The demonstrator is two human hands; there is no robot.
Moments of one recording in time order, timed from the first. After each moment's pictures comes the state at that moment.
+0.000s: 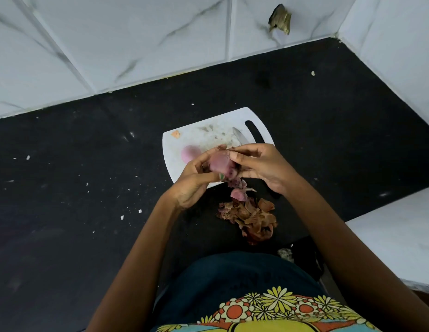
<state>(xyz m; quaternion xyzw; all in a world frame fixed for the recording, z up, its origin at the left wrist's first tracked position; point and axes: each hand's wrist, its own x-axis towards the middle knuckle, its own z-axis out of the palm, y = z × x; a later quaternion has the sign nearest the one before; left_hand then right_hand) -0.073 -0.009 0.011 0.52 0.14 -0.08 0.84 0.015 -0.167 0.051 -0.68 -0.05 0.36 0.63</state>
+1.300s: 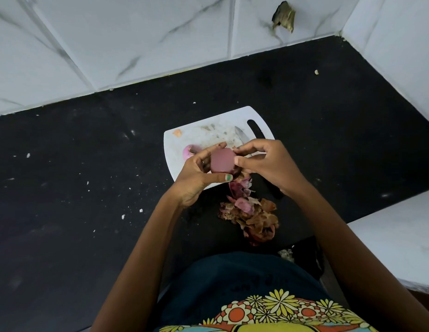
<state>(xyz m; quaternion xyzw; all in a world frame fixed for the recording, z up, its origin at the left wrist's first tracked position) -0.069 -0.006 0.012 0.57 0.16 -0.07 0.80 0.011 -0.175 0.062 -0.81 -0.19 0.22 0.51</state>
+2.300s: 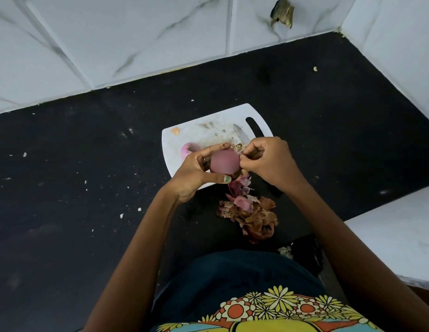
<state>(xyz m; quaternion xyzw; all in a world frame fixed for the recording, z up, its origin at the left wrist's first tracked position) -0.066 -0.001 0.014 0.63 0.12 -0.10 0.76 0.013 -0.175 0.056 -0.86 -0.24 0.12 0.44</state>
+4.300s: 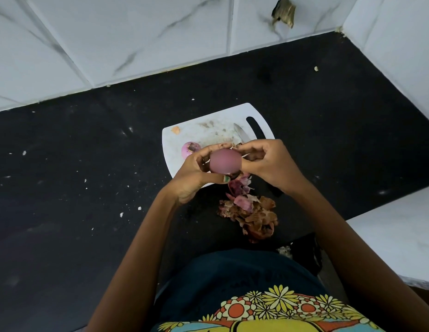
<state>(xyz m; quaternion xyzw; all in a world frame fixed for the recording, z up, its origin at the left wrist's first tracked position) -0.070 -0.003 0.015 0.61 0.12 -0.09 0.78 0.010 -0.177 0.058 -0.82 -0.23 0.20 0.49</state>
